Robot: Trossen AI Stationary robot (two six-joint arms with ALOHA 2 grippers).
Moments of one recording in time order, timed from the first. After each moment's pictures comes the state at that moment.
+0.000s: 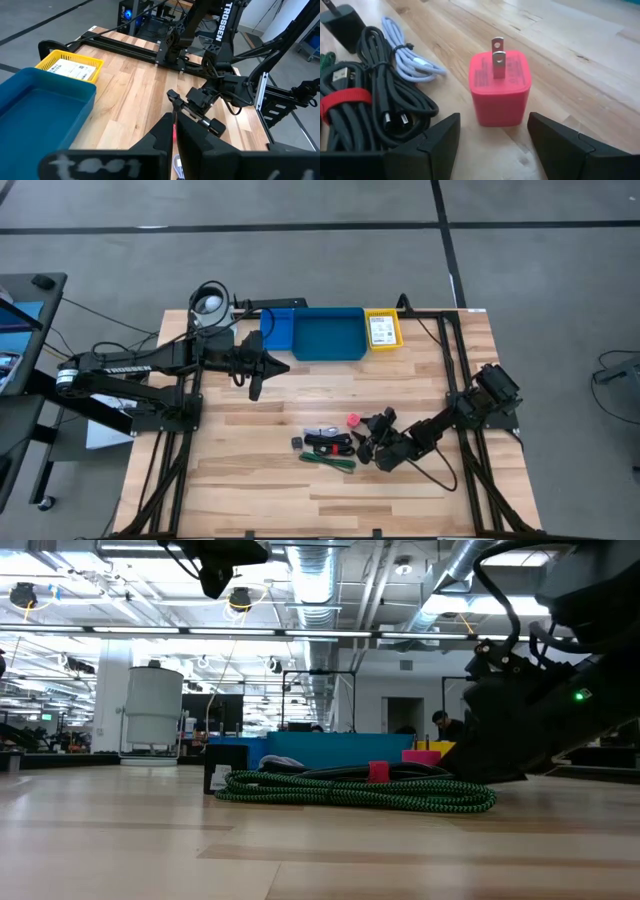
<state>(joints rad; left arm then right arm) 0.17 1.01 0.88 -0.17 0.13 -0.22 0.51 1.90 0.57 0.34 0.83 0.89</state>
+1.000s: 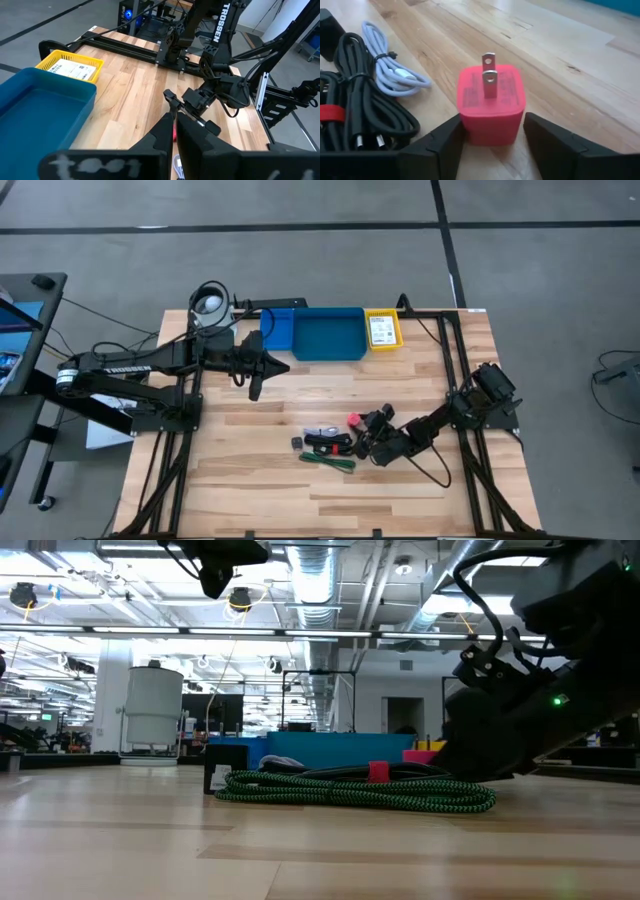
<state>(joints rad) 0.17 1.01 0.88 -0.17 0.13 -0.22 0.47 1.90 0.58 0.38 0.83 0.84</state>
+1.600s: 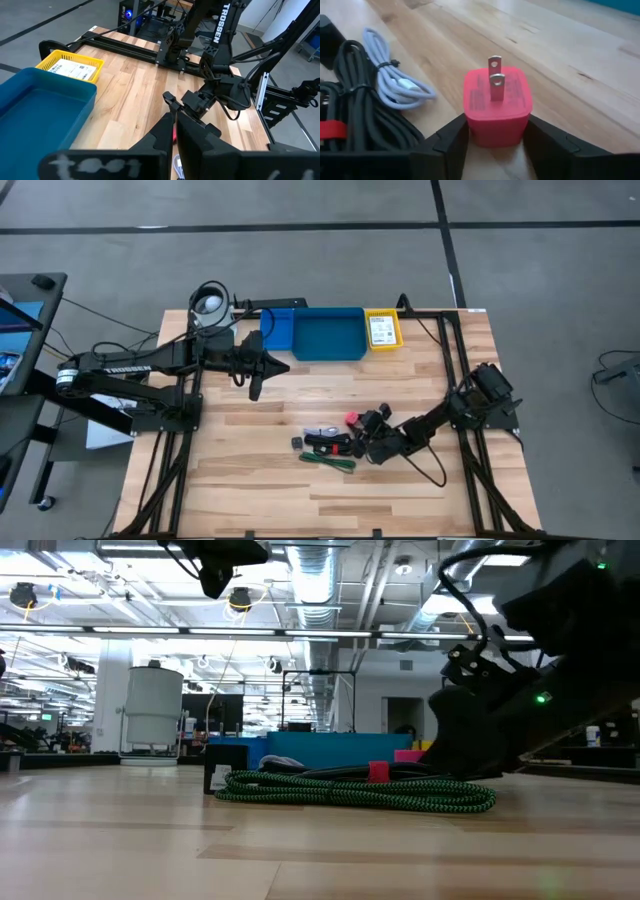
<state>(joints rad) 0.17 1.01 0.88 -0.17 0.13 -0.22 0.46 1.91 0.63 0.39 0.81 0.81</state>
